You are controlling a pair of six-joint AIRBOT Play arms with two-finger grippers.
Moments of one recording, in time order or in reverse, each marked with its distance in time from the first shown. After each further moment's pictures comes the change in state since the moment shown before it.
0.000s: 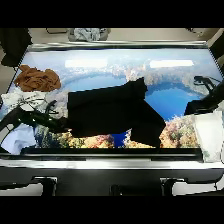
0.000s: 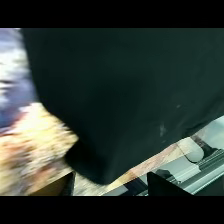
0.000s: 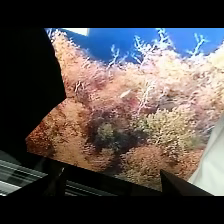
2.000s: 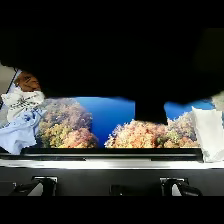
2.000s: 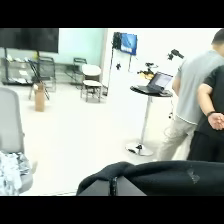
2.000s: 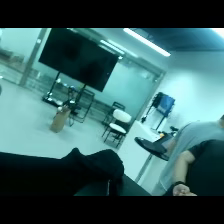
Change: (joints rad) left arm 0.031 0.588 1.112 0.042 0.197 -0.198; right arm 0.161 0.874 0.277 0.040 -0.848 0.012
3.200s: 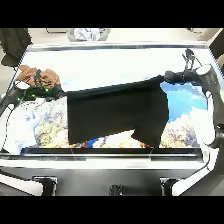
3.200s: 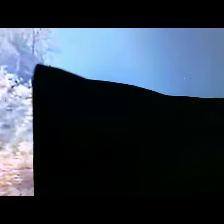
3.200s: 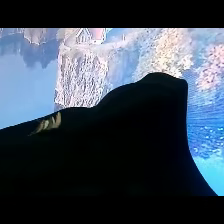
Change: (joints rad) left arm 0.007 -0.843 -0.596 -0.130 0.097 0.064; right arm 0.007 -1.165 -0.055 0.466 0.129 0.177
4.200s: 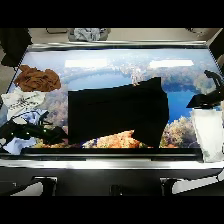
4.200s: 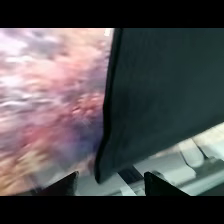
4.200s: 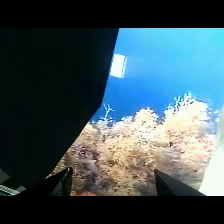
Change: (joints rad) left arm 0.076 0.423 -0.759 0.117 -0.241 0.087; right arm -0.274 0.164 -0.057 -0.328 0.721 -0.198
